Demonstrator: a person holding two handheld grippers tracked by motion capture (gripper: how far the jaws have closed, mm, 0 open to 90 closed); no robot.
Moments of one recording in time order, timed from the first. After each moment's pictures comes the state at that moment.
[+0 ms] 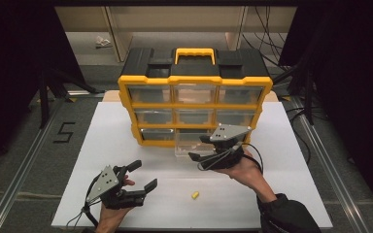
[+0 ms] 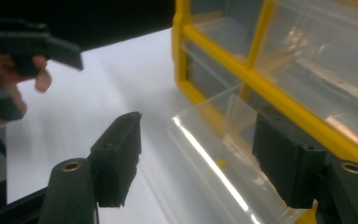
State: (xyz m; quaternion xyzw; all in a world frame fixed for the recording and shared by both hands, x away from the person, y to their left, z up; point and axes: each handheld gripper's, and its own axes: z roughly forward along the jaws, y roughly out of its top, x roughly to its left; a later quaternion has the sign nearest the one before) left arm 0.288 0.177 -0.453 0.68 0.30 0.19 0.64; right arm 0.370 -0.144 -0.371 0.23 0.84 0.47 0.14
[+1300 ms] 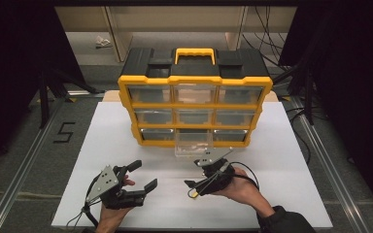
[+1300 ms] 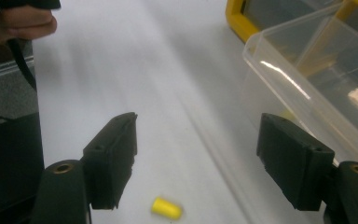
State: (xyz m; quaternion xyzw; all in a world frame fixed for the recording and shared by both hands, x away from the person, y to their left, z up) left arm 0.287 0.177 -0.453 0.68 0.30 0.19 0.64; right arm 0.341 -0.126 -0.412 0.20 0.89 0.39 0.09
